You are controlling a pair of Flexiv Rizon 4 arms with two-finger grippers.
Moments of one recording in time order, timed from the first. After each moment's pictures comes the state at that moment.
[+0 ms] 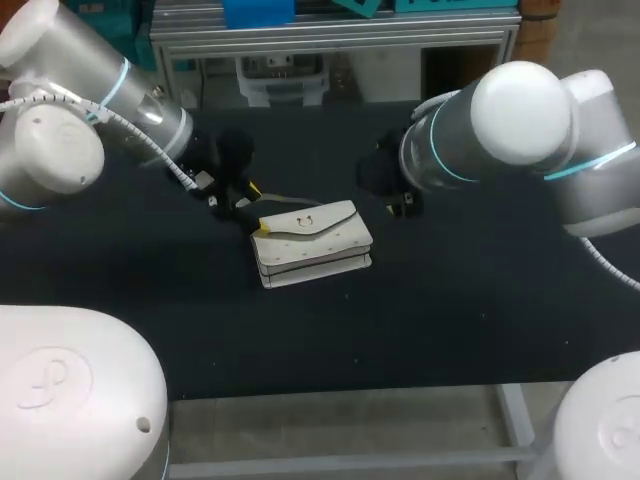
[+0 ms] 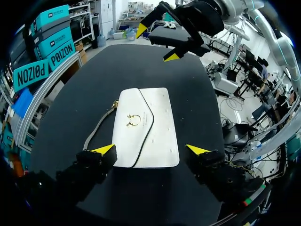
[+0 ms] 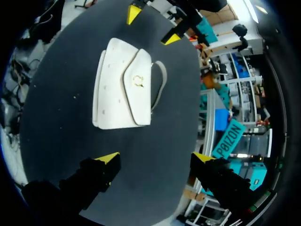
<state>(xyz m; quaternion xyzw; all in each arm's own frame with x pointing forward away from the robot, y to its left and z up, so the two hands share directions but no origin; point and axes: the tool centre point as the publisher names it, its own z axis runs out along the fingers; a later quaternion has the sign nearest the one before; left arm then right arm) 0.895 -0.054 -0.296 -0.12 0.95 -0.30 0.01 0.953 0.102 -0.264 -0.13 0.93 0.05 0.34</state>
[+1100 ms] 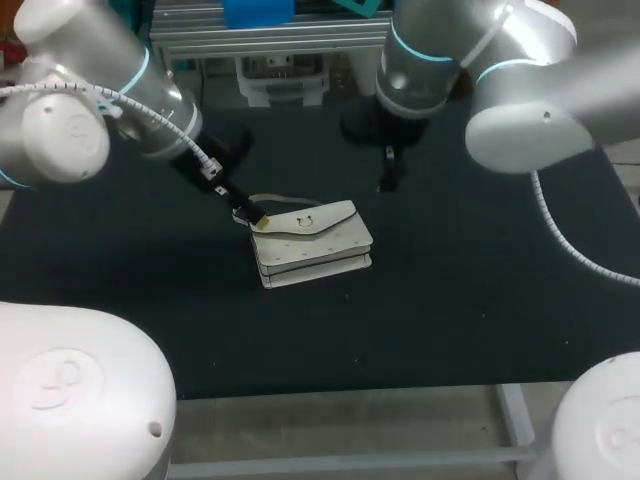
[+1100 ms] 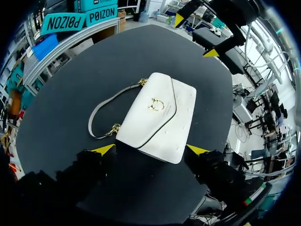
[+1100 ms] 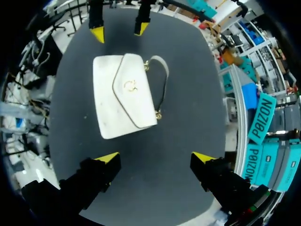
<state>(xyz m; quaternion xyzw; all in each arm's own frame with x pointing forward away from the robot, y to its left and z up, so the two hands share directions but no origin) 0.899 -0.036 -0.297 -0.34 0.92 -0.22 0.00 0.975 0.108 -0.262 -0.01 0.99 0.05 0.15</state>
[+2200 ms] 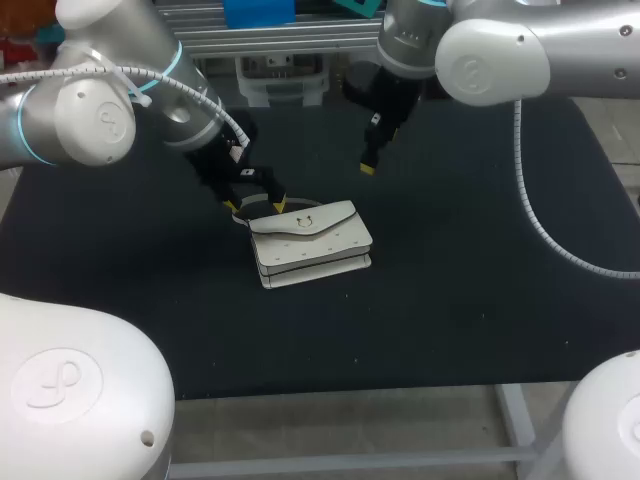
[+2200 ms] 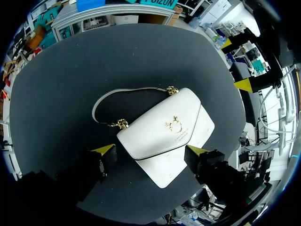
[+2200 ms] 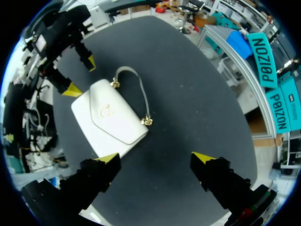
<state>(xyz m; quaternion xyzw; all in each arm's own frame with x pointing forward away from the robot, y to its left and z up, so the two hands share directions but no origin) 0.925 -0.054 -0.309 -0.58 0.79 -0.19 -0.06 1.005 0.112 -0.272 0.25 0.96 0.09 0.03</state>
